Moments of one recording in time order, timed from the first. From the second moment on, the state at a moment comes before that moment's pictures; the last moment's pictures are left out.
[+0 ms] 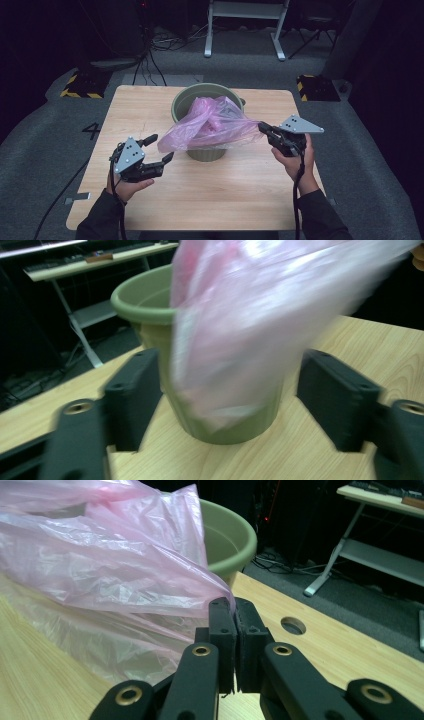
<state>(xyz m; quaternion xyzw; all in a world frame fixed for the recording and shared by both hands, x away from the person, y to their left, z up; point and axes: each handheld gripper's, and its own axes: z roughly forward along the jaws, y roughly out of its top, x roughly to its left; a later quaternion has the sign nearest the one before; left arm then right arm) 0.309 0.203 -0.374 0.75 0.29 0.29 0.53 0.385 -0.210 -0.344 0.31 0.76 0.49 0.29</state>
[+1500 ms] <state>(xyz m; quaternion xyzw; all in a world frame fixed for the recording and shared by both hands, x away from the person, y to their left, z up) 0.346 0.198 -0.359 0.75 0.32 0.29 0.49 0.364 -0.131 -0.325 0.09 0.85 0.43 0.31</state>
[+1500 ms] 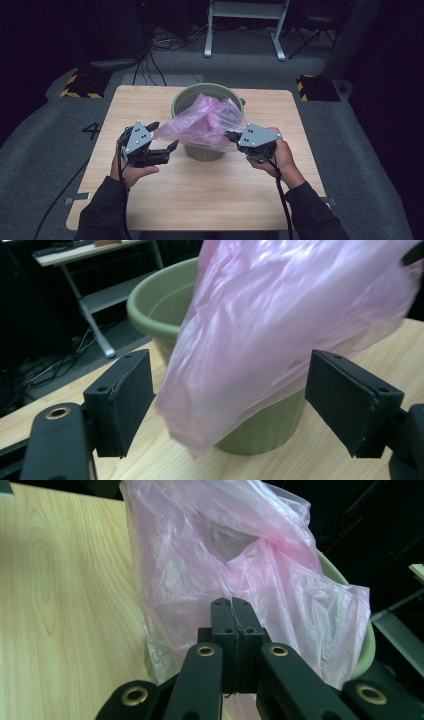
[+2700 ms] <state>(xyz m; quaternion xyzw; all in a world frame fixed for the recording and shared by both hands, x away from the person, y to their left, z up) 0.386 0.234 -0.395 0.77 0.38 0.27 0.44 0.422 -0.182 -0.320 0.30 0.75 0.51 0.29</state>
